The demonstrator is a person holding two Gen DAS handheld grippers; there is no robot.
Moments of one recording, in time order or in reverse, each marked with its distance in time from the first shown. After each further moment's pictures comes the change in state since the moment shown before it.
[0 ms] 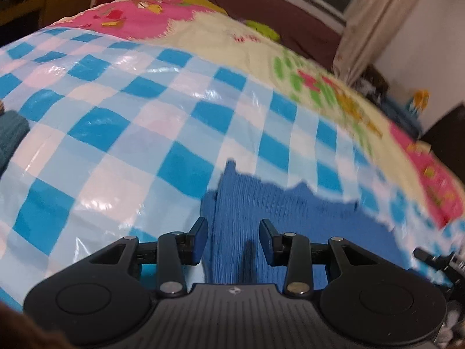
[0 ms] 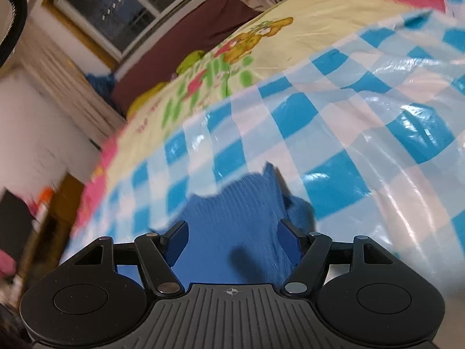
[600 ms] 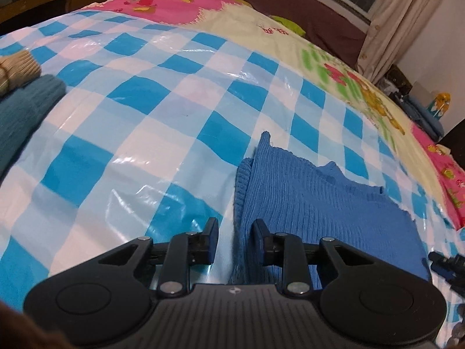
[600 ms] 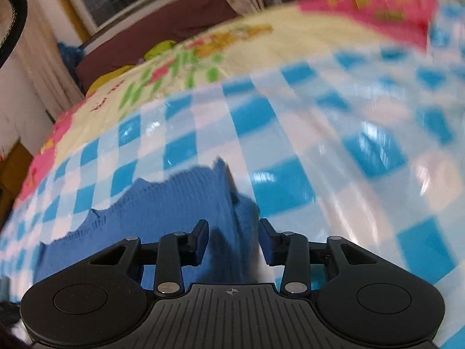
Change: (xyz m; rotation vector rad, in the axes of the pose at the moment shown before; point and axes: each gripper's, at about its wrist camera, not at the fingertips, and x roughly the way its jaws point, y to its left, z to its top) left arm -0.013 0.022 -0.029 -0.069 0.006 0.071; right arm -0.006 0.013 -0.007 -0.174 -0.028 -0.245
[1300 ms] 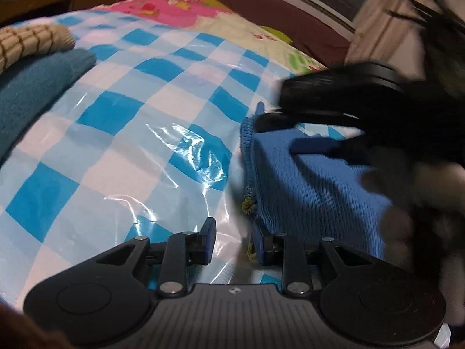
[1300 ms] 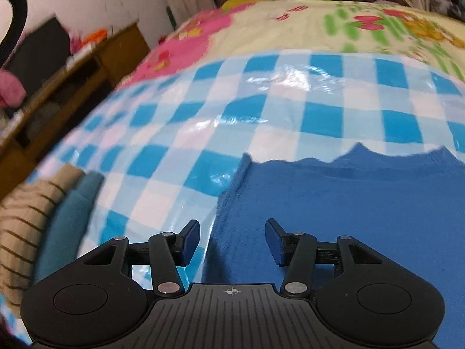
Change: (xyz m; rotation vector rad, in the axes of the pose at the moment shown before) left arm -0.039 0.018 -0.070 0.028 -0.063 -0.053; right arm 0.047 0.277 -0.070 -0.430 0.256 0.296
